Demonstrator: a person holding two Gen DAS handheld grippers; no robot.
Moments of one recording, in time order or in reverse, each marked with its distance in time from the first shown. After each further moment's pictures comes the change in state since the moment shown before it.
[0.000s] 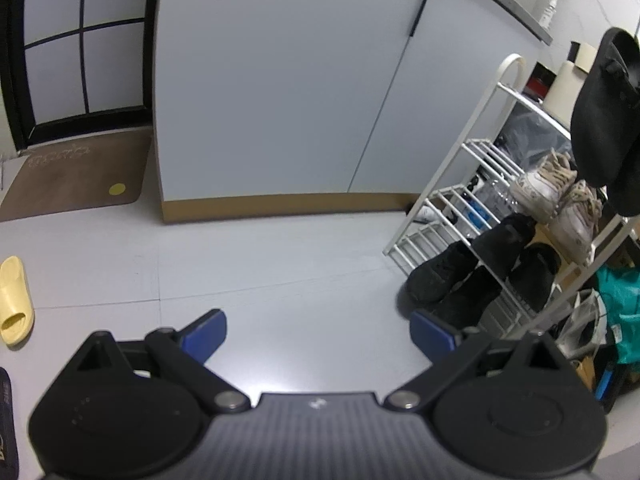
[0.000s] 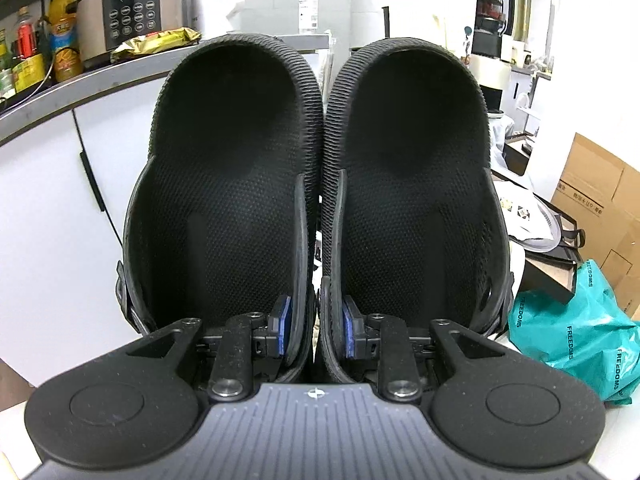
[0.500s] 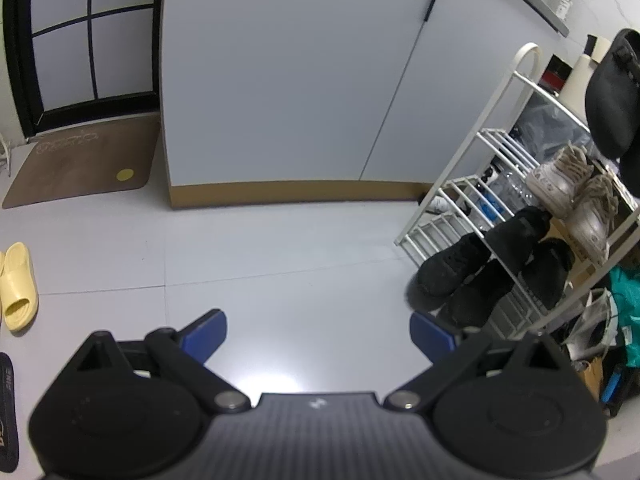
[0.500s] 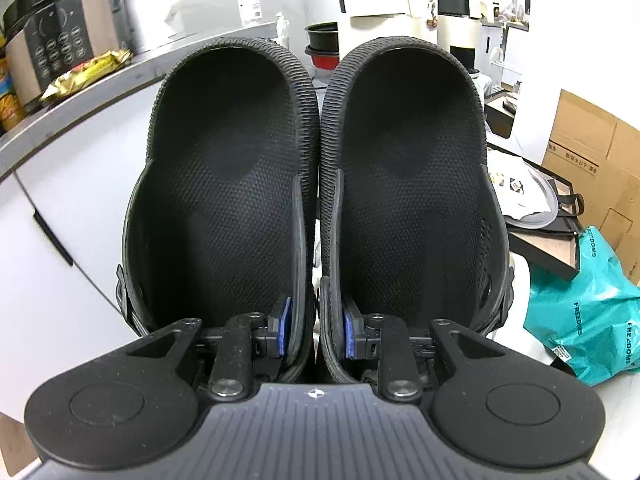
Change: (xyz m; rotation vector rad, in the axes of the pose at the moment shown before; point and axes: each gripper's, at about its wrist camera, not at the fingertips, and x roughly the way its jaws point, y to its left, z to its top) left arm 0.015 -0.005 -0.001 -0.039 0.034 0.034; right arm 0.044 -0.037 0.067 0.154 0.065 -0.031
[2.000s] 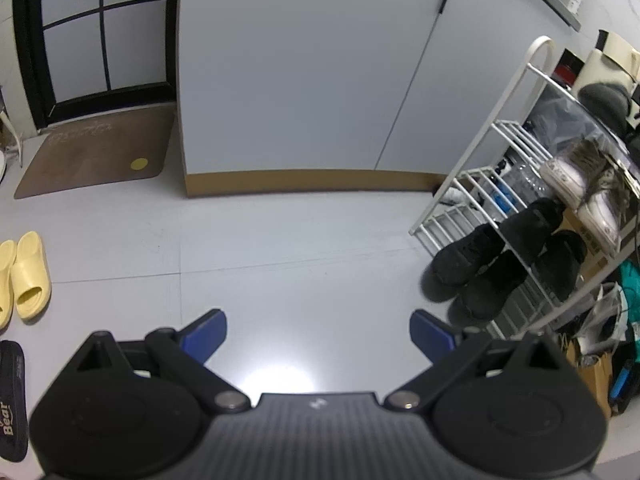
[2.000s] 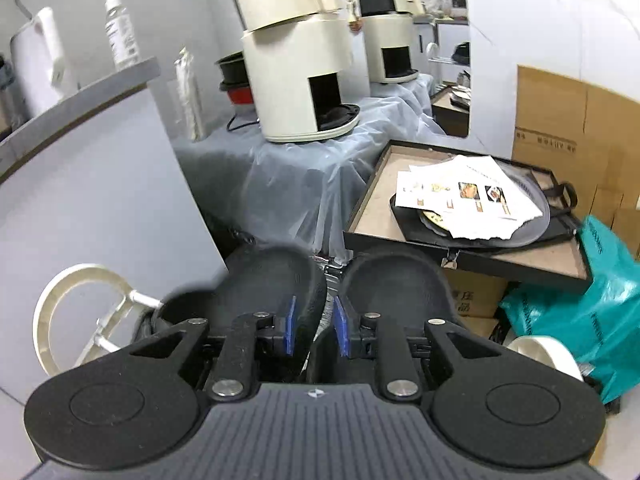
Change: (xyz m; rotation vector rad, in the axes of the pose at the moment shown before) left arm -0.005 0.011 -0.005 0.008 0.018 0.033; right arm 0.108 -0.084 0.033 0.207 -0.136 -0.096
